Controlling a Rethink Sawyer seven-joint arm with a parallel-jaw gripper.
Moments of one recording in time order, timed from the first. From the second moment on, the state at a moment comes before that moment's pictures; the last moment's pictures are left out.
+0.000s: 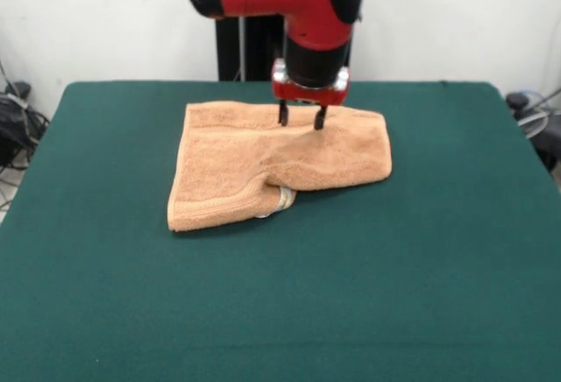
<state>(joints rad) -0.36 -0.50 0.16 1.83 -0.48 0.54 2.00</state>
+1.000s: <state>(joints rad) -0.22 -0.48 0.06 1.83 -0.28 0.44 2.00</state>
